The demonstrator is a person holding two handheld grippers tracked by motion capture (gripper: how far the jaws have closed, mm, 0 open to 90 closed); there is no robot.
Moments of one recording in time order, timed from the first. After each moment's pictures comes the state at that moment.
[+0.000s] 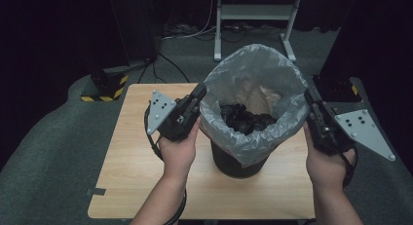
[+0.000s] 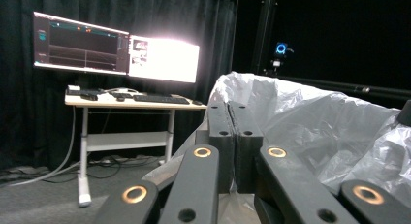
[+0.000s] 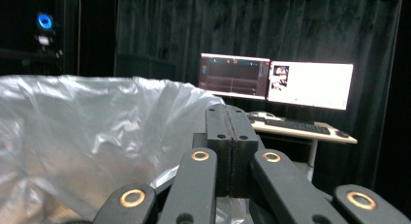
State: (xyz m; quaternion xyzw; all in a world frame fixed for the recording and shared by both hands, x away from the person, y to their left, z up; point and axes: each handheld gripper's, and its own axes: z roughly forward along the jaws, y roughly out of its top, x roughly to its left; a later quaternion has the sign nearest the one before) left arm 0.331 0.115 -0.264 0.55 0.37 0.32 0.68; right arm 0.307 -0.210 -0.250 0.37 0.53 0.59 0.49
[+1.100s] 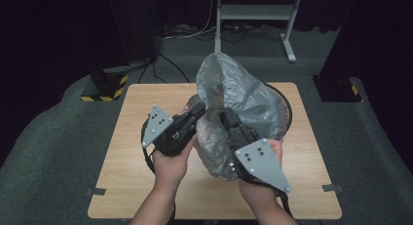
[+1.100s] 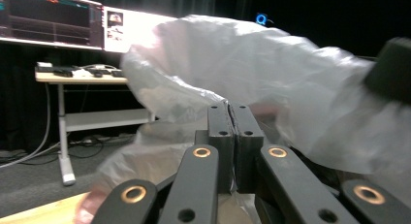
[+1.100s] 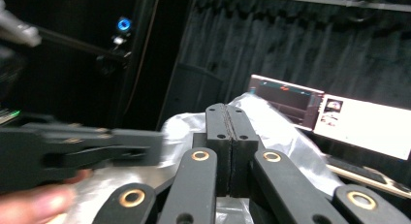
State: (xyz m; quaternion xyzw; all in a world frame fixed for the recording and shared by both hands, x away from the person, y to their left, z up) left arm 0.317 0.128 -0.294 0.60 0.35 0.27 0.67; right arm 0.266 -0.061 -0.277 0.26 0.58 0.59 0.49
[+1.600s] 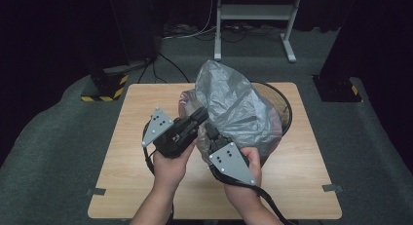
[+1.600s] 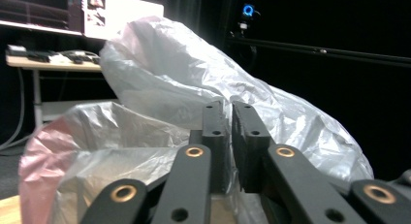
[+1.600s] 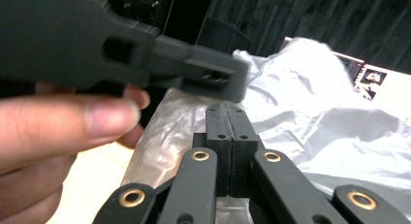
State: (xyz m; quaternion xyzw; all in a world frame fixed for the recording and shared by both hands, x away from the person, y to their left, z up) left arm 0.323 0.128 -0.306 0.62 0.34 0.23 0.67; right arm 0.281 -0.034 -0.326 0.26 0.66 0.54 0.46
